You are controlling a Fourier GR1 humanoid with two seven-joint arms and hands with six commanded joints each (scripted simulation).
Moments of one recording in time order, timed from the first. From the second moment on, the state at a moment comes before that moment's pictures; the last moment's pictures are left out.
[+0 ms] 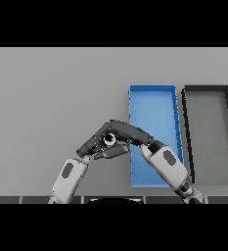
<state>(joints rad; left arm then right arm) -0.21 -0.06 -0.37 -1.58 -0.06 -0.40 -0.01 -0.56 -0.14 0.42 -1.82 -0.25 0.41 0.44</state>
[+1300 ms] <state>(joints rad) -0.21 -0.03 -0.33 -1.59 -0.18 -0.44 0.07 -0.55 -0.10 0.45 -1.84 -0.21 0.31 0.40</state>
